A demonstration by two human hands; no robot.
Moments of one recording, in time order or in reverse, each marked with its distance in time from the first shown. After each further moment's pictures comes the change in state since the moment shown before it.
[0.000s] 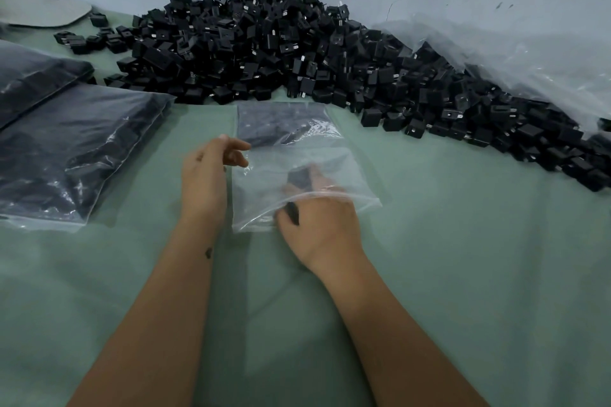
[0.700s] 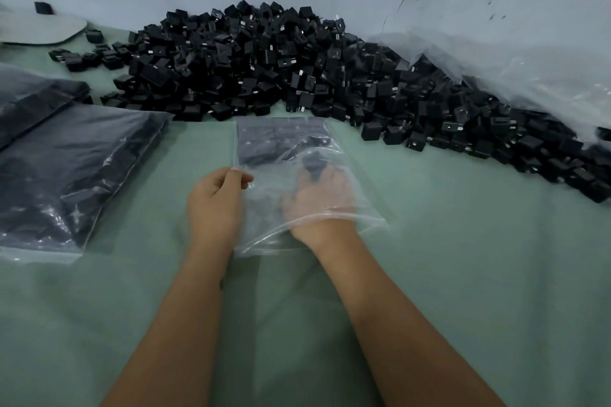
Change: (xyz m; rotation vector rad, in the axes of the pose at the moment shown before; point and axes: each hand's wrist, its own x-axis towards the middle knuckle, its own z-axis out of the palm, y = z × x) left_hand 0.002 -0.011 0.007 0.208 0.076 -0.019; right_hand 0.065 0.003 0.015 -0.234 -0.230 0.275
